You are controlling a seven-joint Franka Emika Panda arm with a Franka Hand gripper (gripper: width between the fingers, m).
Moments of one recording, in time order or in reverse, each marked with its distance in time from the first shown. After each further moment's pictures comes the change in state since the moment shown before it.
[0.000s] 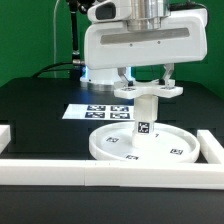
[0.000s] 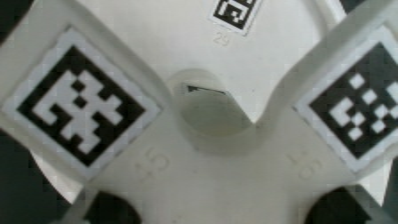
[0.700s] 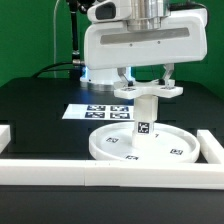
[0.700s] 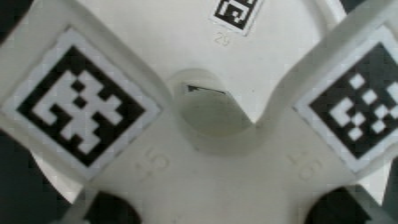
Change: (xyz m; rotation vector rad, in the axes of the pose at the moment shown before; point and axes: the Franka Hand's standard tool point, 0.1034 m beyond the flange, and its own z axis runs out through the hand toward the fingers) arm 0.000 0.000 0.000 0.000 0.000 -0.005
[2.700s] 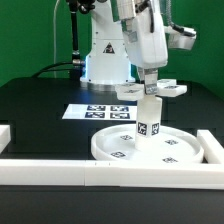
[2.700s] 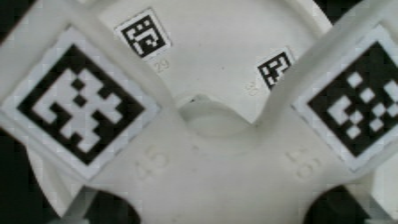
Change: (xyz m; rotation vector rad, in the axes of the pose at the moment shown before) arm 0.009 -0.002 0.000 0.133 0.033 1.563
